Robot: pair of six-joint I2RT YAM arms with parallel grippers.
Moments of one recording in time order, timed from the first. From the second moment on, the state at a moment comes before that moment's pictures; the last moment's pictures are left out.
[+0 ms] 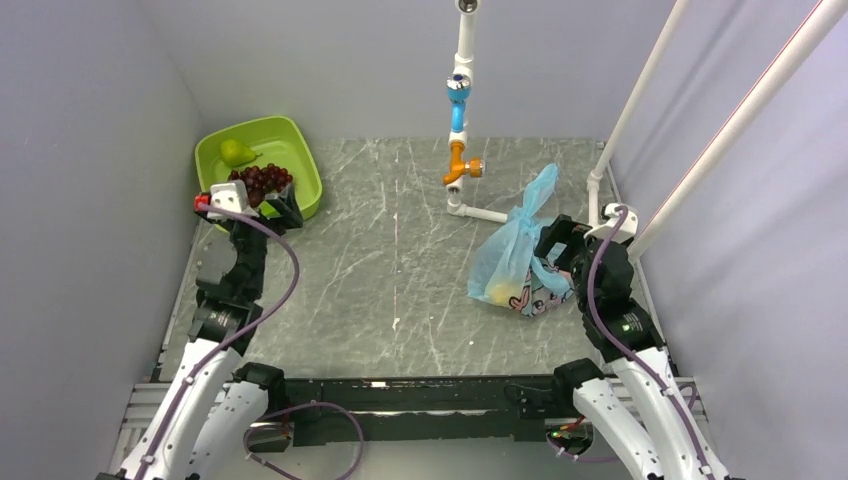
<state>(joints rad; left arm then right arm) -0.23 0.67 0.64 0.19 -0.29 -0.13 0.28 0.59 0.68 -0.37 0.38 0.35</state>
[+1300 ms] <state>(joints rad) -0.37 0.76 0.73 -0.04 -0.05 -0.04 0.29 1.01 0.71 -0.39 0.22 0.59</state>
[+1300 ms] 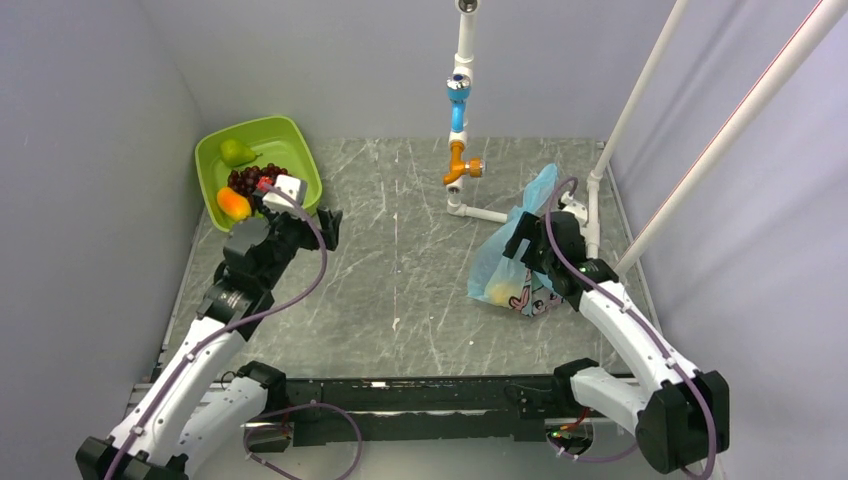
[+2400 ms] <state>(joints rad) -0.40 1.02 0.87 -0.25 0.23 -0.01 1.00 1.11 0.59 -0.15 0.29 0.86</state>
